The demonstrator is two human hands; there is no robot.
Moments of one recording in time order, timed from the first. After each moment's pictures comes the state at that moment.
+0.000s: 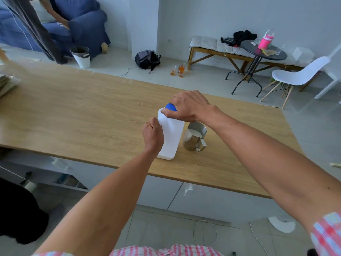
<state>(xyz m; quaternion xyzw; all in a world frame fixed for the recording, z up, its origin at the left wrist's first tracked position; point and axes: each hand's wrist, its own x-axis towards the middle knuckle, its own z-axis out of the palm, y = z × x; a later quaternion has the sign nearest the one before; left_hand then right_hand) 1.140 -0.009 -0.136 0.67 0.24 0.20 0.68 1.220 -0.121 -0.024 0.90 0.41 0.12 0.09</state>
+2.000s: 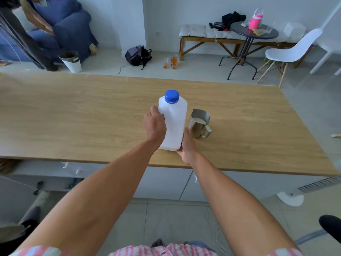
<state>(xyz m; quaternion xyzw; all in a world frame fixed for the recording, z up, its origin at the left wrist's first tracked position) 1.124 0.006 -0.112 0.67 0.22 0.14 0.70 1.124 -0.106 -0.201 0.59 -0.20 -0.20 -0.75</state>
